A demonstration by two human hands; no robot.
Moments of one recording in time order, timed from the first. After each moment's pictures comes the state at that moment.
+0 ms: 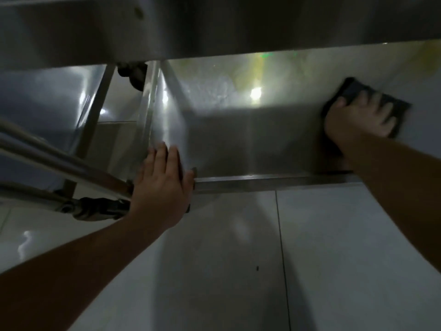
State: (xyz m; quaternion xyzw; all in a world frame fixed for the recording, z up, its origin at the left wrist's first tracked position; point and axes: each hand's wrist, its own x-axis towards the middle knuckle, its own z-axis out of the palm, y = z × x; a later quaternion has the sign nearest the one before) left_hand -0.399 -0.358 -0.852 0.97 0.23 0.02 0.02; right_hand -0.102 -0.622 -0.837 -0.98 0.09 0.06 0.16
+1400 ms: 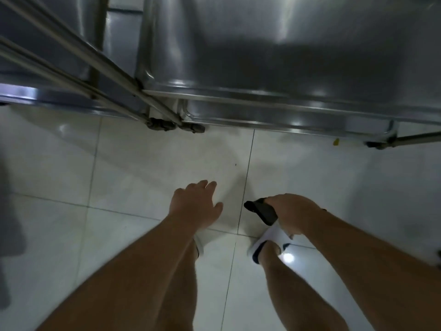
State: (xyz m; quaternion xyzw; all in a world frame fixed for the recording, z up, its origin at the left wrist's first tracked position) left_hand -0.550 -0.544 -0.512 0.87 0.20 -0.42 0.13; right_hand -0.389 -0.742 -0.525 -0.74 -0.23 0.63 -0.11
